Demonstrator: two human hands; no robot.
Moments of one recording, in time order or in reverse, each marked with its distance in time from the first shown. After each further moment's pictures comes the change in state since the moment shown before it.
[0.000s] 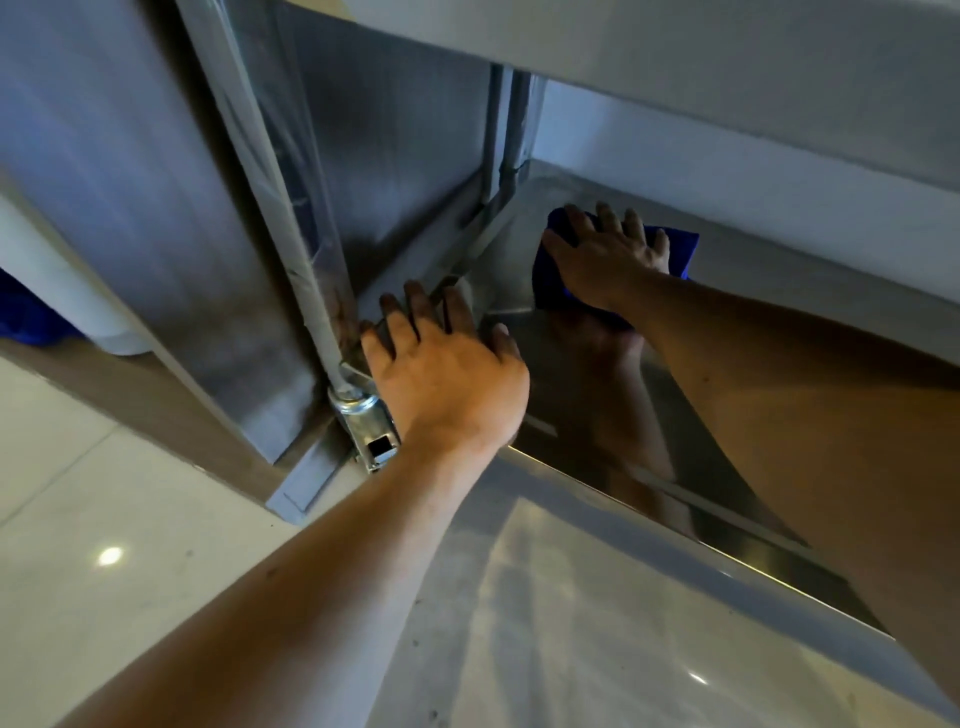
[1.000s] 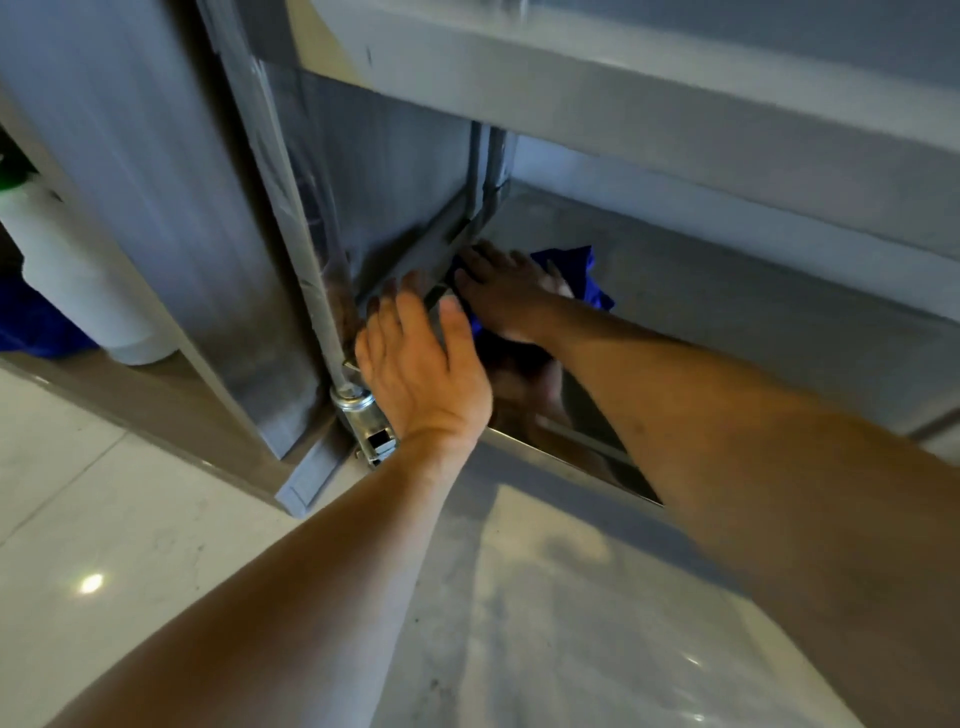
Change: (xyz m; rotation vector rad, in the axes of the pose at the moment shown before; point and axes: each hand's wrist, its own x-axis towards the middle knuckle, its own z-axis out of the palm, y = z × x) left_hand -0.014 -0.004 -0.015 -0.641 0.357 -0.085; right_hand -0.047 -0.069 -0.006 -0.097 -0.169 -0.329
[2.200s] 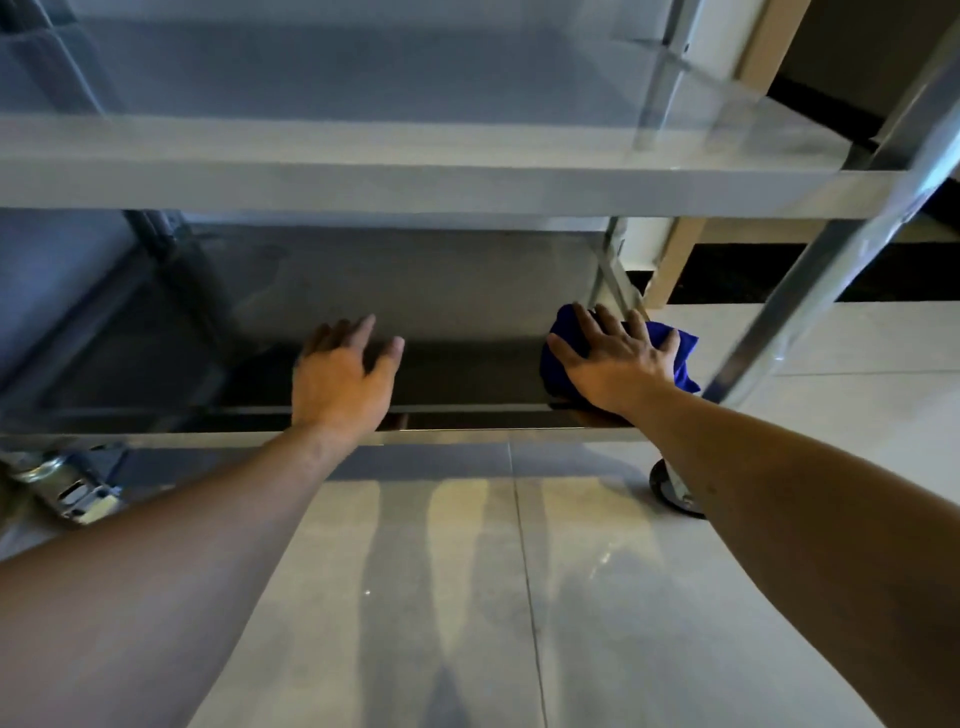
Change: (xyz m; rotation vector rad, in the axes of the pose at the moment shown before) left_hand -0.147 0.148 0.046 0.111 -0.712 0.381; right_hand -0.397 0.277 0.068 0.137 0.231 0.826
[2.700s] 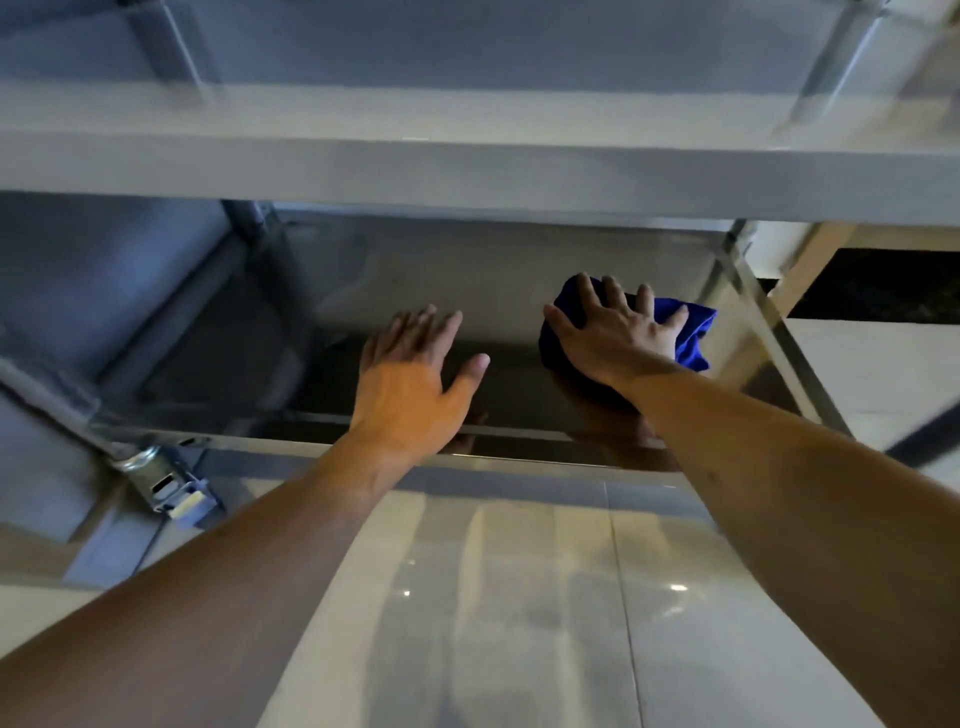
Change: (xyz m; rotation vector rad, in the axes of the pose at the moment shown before) left_hand 0.022 -0.039 -0.015 0.200 -0.048 0.195; right_hand 0.060 -0.127 0.016 0.017 0.008 -0.071
